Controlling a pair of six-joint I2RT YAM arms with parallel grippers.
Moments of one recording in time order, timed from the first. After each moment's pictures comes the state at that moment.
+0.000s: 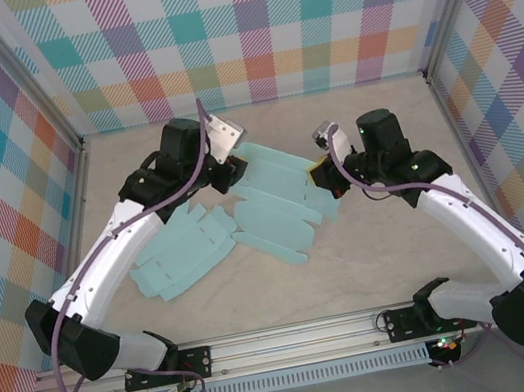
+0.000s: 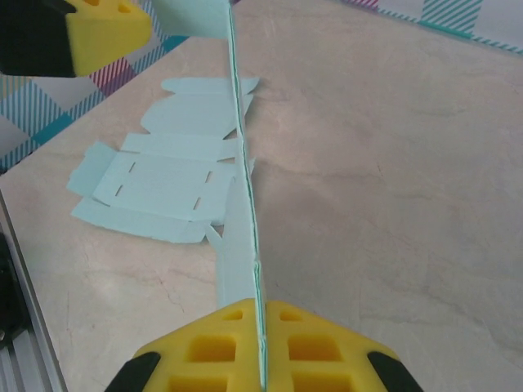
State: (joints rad) left arm -0.59 1.40 1.46 -0.66 0.08 0.27; right arm 0.43 1.16 1.12 -0.58 -0.51 -0.09
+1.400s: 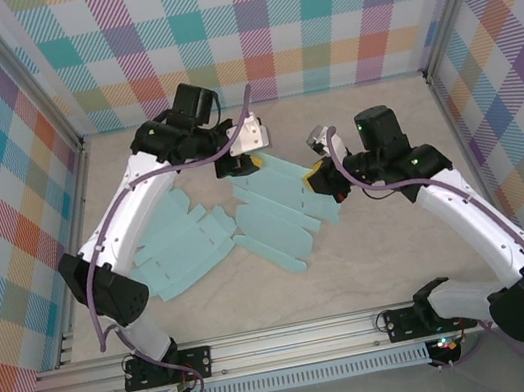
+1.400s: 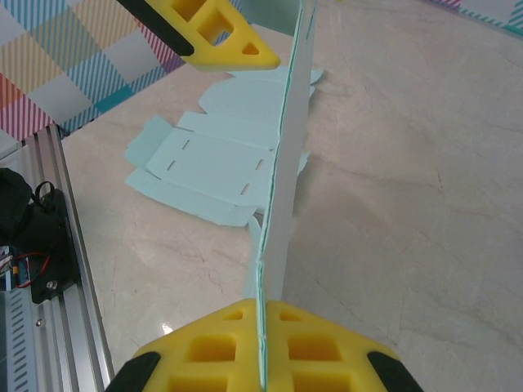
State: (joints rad) left arm -0.53 1.74 1.92 -1.06 0.45 0.99; right arm 0.43 1.18 1.16 -0.66 -0.65 -0.19
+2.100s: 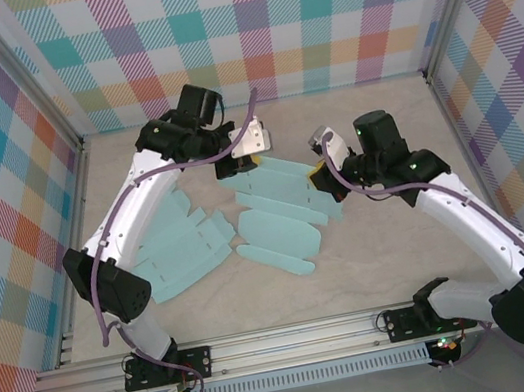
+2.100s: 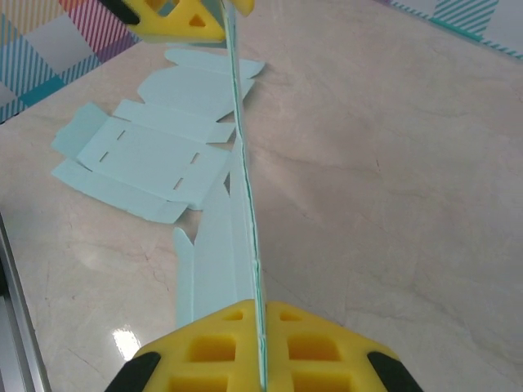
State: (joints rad) left arm -0.53 1.76 1.93 -1.08 0.40 1.02; right arm 0.44 1.16 1.11 -0.61 -0.50 -0.19
